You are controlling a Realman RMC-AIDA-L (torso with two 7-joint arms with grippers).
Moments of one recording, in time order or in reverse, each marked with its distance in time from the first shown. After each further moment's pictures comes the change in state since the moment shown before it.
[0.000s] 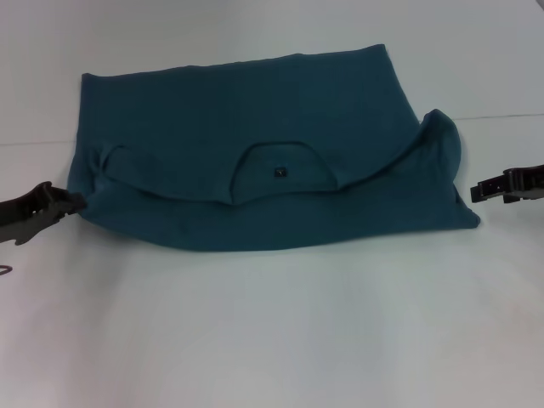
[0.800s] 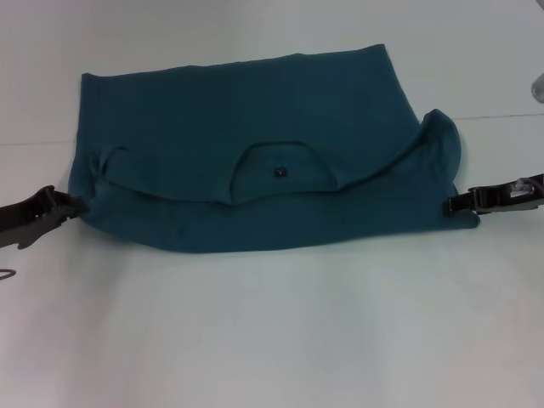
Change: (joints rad) left arm 0.000 -0.008 0.000 -0.011 0.001 -0.022 0.003; right arm 0.015 0.064 -0.071 0.105 -0.003 0.218 -0.009
